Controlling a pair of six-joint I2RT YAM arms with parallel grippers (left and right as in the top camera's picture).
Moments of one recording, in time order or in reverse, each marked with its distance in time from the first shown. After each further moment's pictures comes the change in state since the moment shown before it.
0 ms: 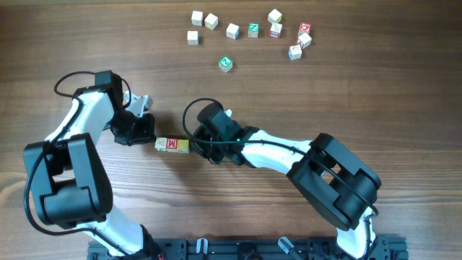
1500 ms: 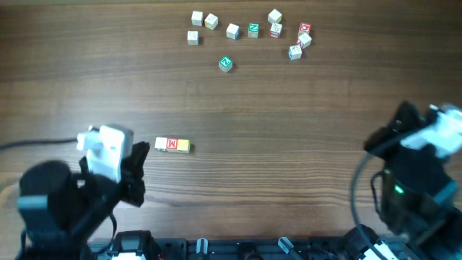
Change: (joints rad) left arm -0.148 -1.211 0.051 -0.177 0.105 -0.070; right arm -0.249 -1.339 0.034 -0.830 1.207 -1.025
